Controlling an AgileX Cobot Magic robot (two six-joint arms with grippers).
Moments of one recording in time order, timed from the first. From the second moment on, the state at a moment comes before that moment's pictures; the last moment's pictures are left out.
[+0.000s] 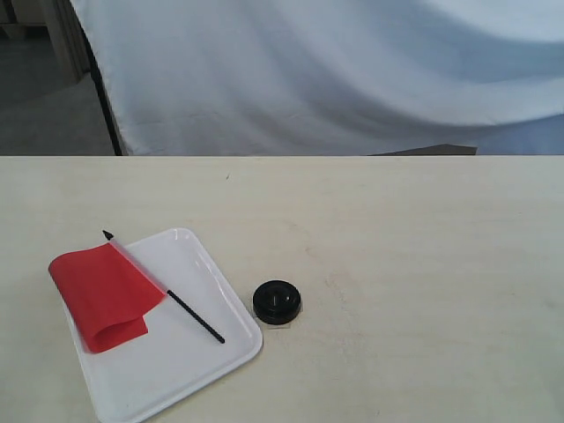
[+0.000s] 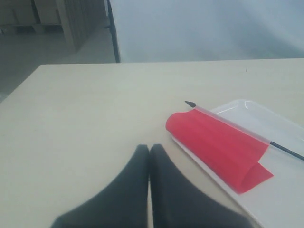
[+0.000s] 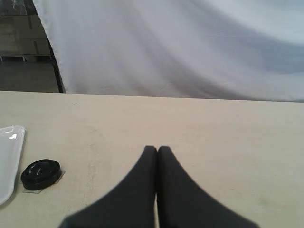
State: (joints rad) left arm 0.02 0.00 0.00 0.03 0.33 0.01; right arm 0.18 0.01 0.00 -0.02 0.18 0.08
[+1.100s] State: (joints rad) left arm 0.02 0.00 0.00 0.03 0.33 0.01; right arm 0.18 0.01 0.00 -0.02 0.21 0.09
